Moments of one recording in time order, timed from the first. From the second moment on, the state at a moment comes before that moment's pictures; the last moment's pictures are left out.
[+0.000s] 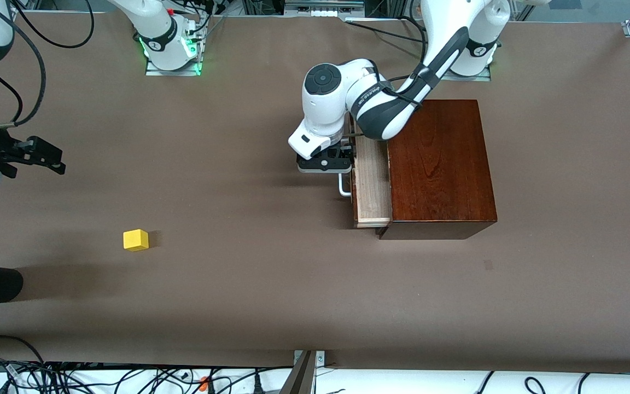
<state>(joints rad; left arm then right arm) -0.43 0.58 -0.45 -1.63 0.37 2.18 -1.04 0.20 0.16 -0.22 -1.52 0.03 1.72 -0.12</state>
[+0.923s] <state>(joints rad) -0.08 0.33 -0.44 -1.31 0.22 1.45 -0.43 0.20 0.23 -0.22 -1.52 0.03 1.72 -0.20</state>
